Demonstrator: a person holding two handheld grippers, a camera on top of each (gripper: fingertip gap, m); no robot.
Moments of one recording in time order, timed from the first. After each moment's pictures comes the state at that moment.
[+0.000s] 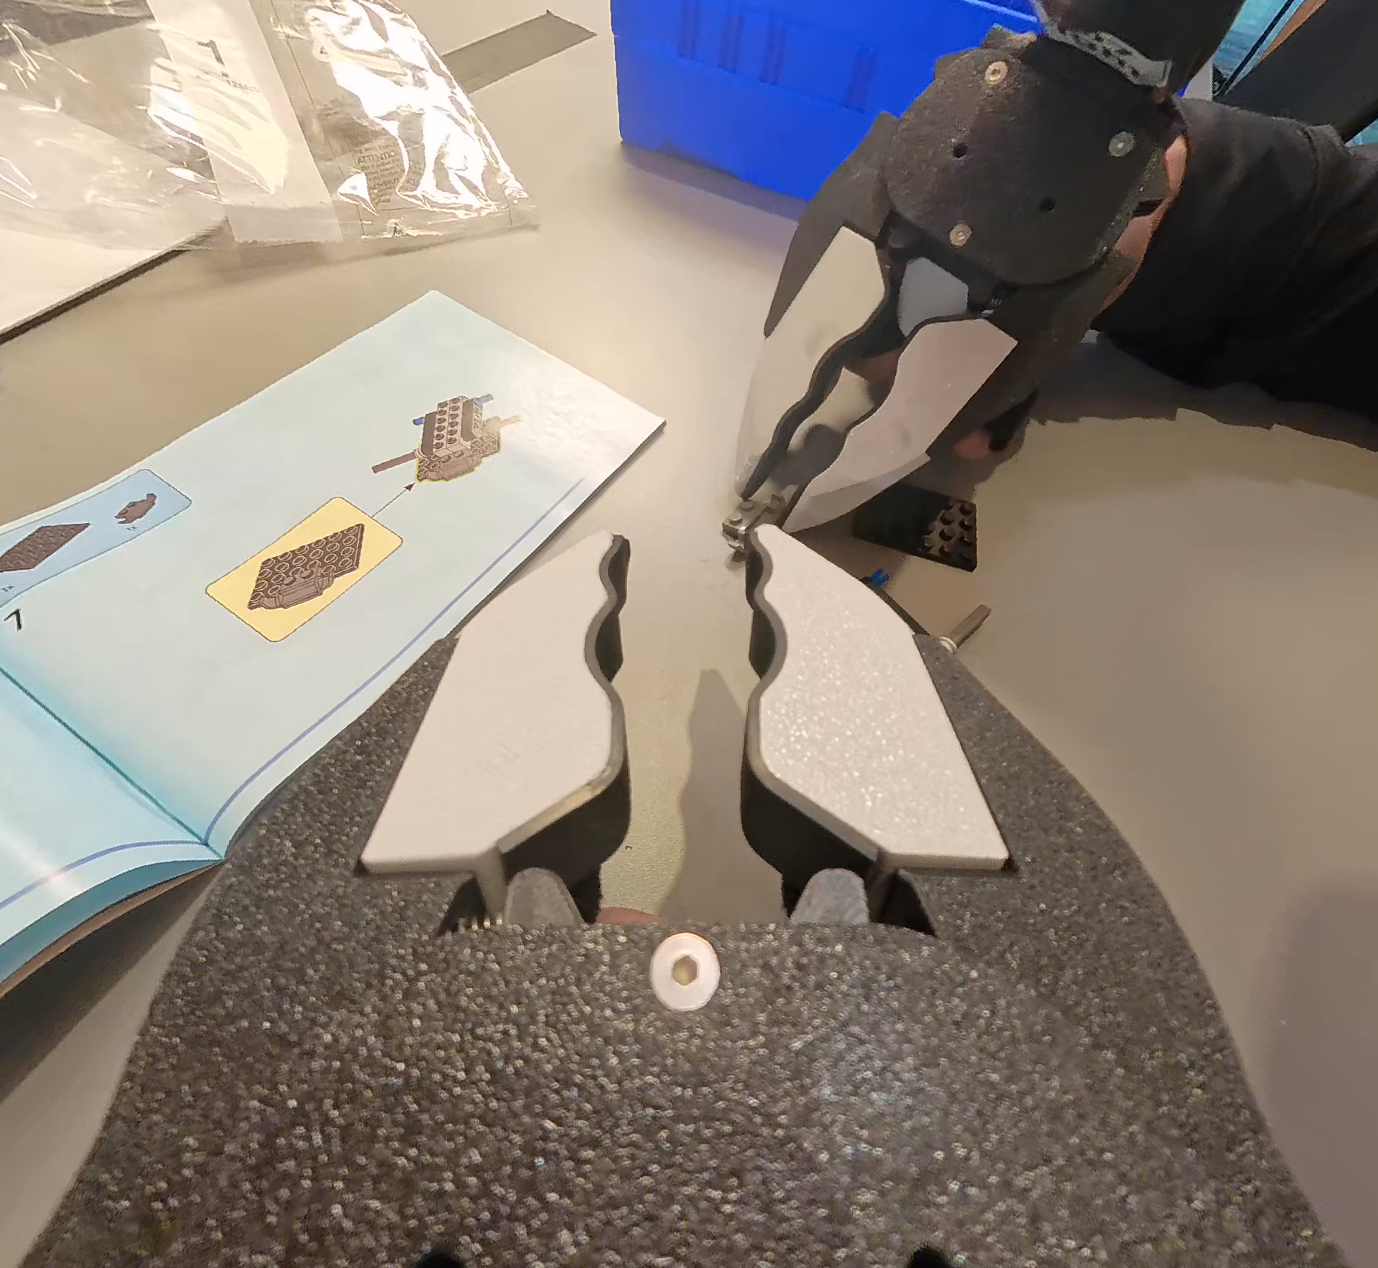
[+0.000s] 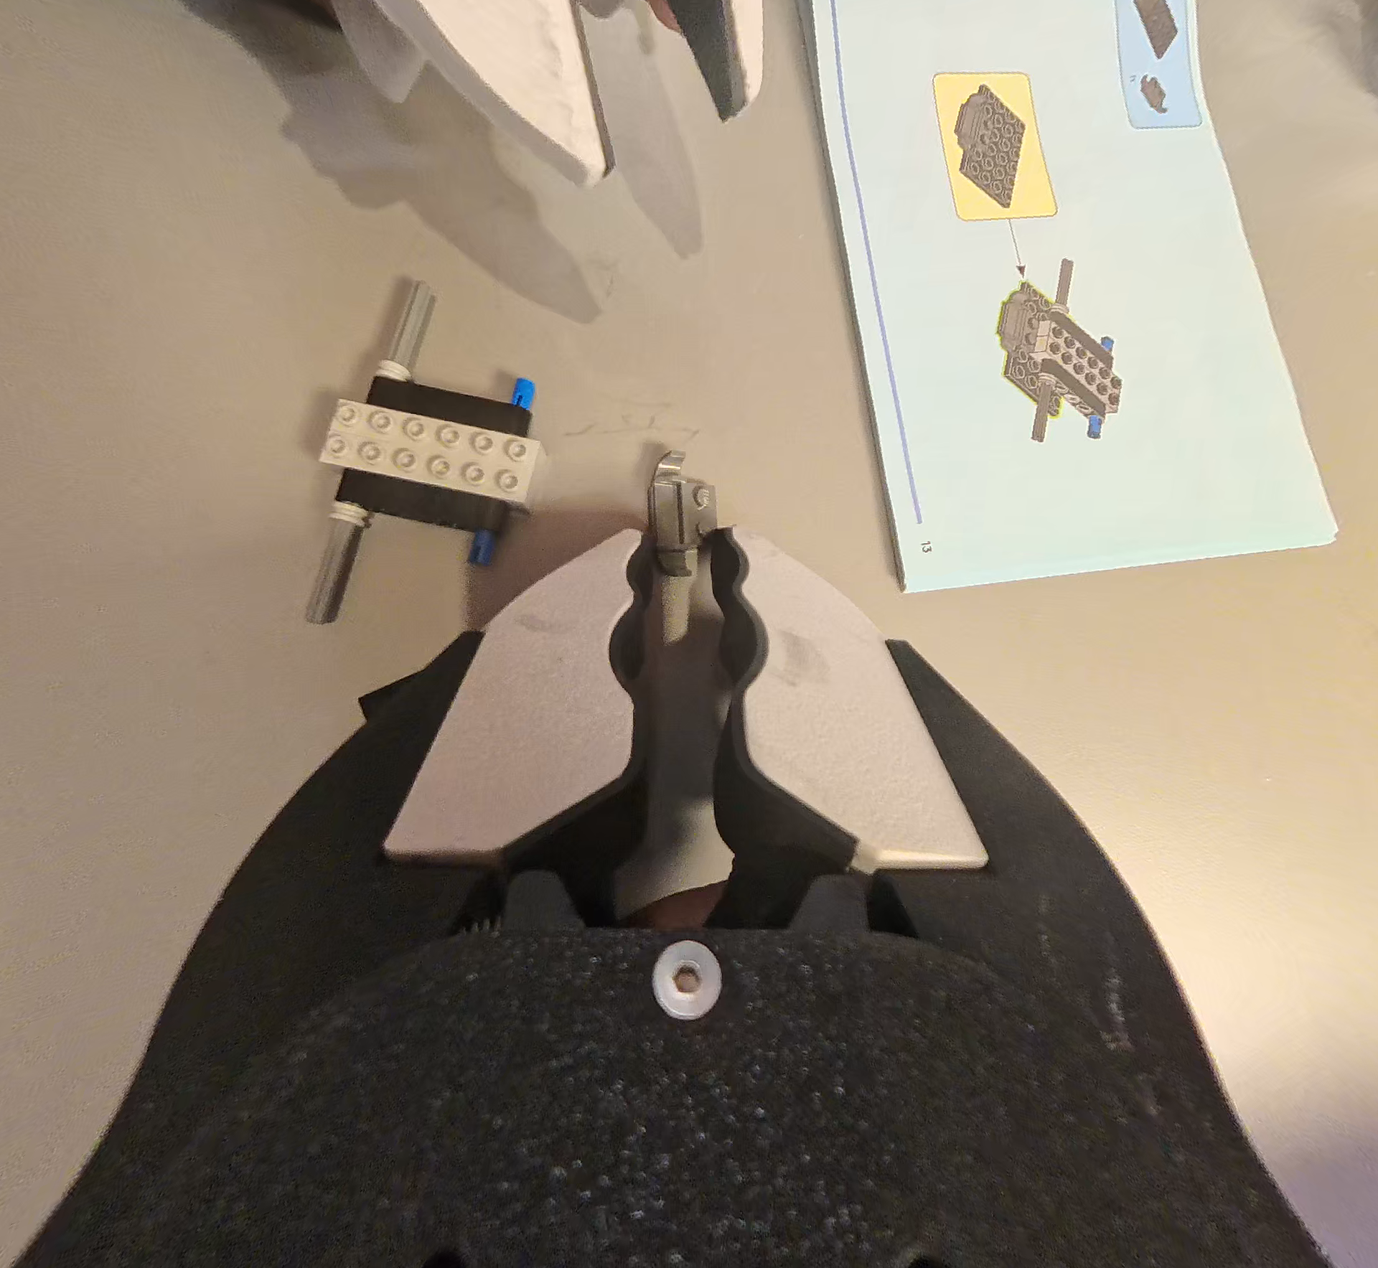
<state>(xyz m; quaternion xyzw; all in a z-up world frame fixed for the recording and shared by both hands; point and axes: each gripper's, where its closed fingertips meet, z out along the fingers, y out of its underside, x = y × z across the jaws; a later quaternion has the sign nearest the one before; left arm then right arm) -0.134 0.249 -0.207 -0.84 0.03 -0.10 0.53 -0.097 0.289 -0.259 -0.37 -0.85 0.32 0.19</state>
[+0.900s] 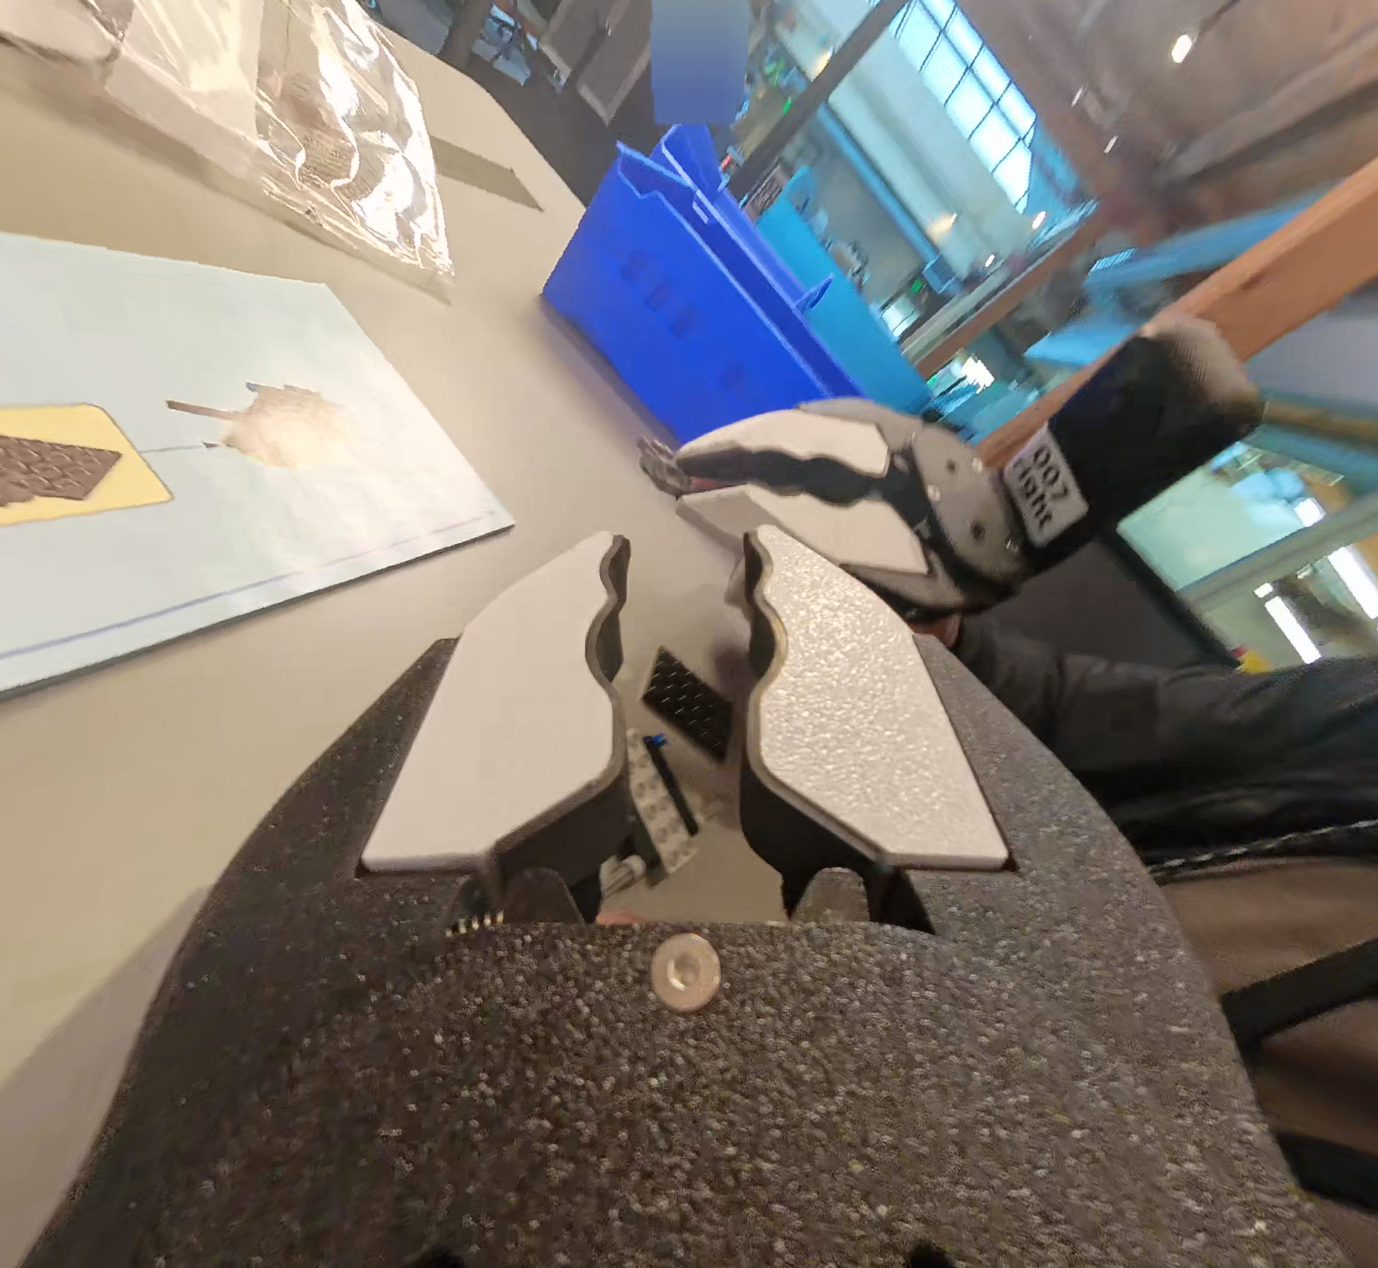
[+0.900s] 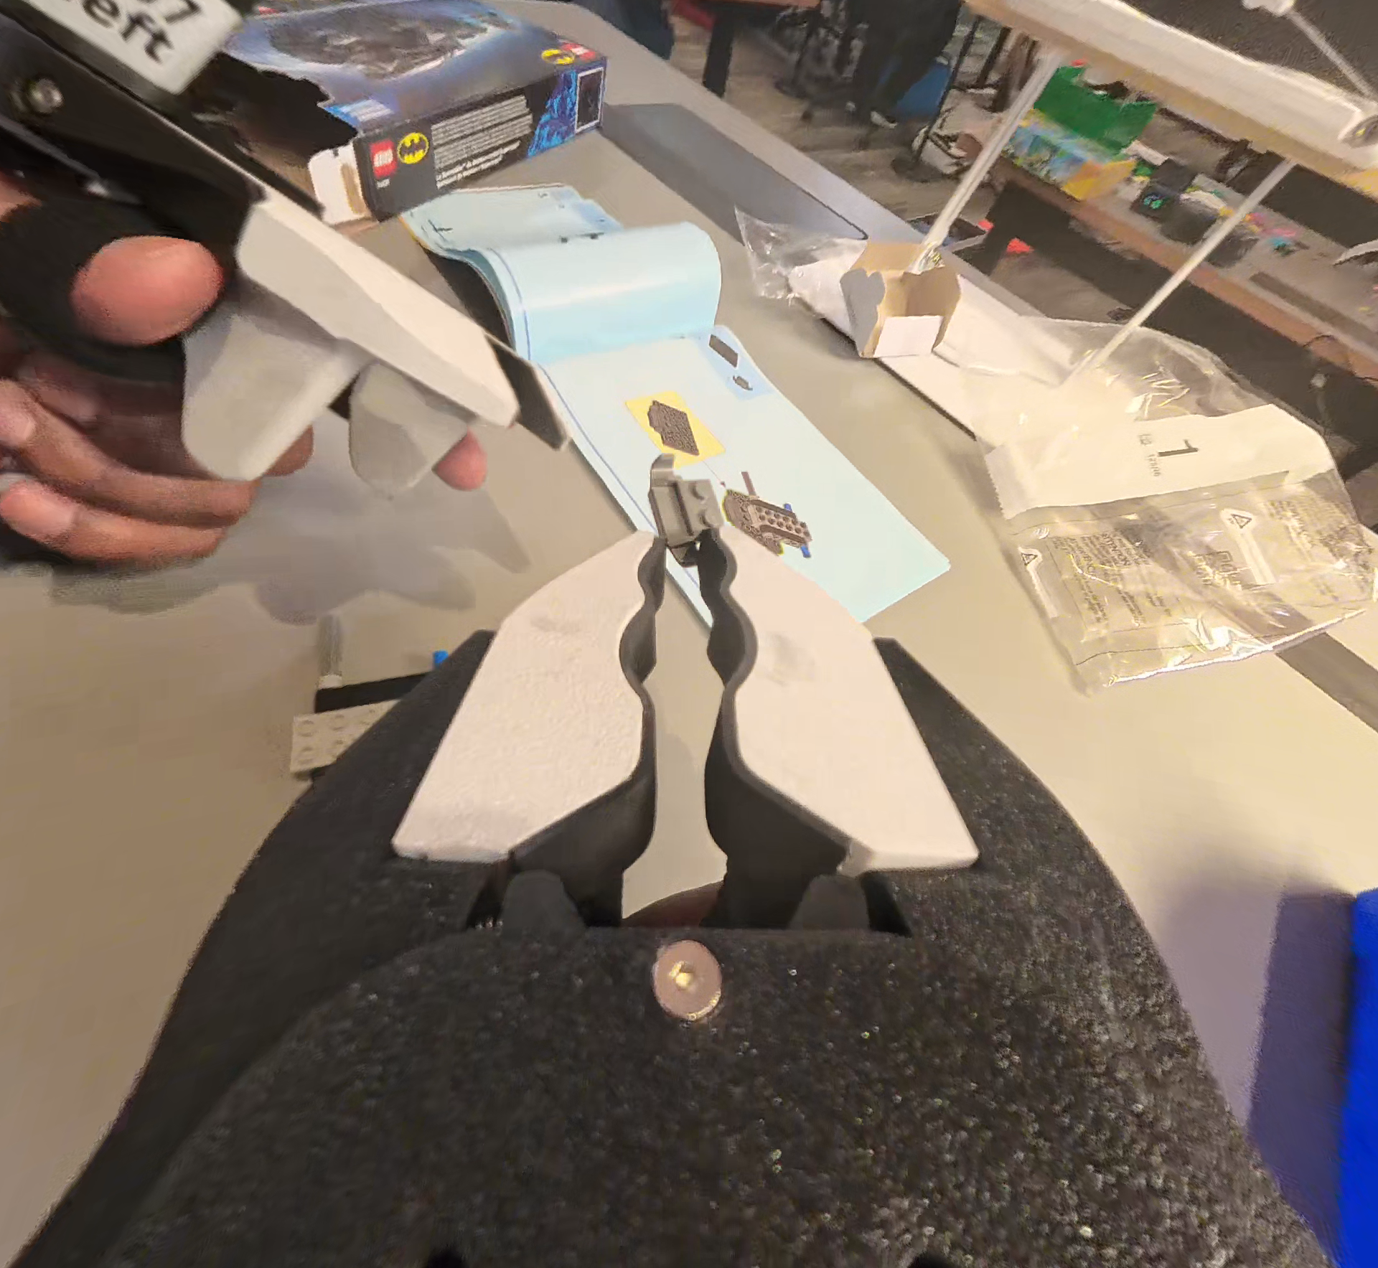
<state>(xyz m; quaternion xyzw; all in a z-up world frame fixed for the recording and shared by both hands) -0.123 0.263 -0.169 -0.72 -0.18 -0.34 0.58 -0.118 0.300 -0.180 -0.46 -0.68 0.39 0.42</state>
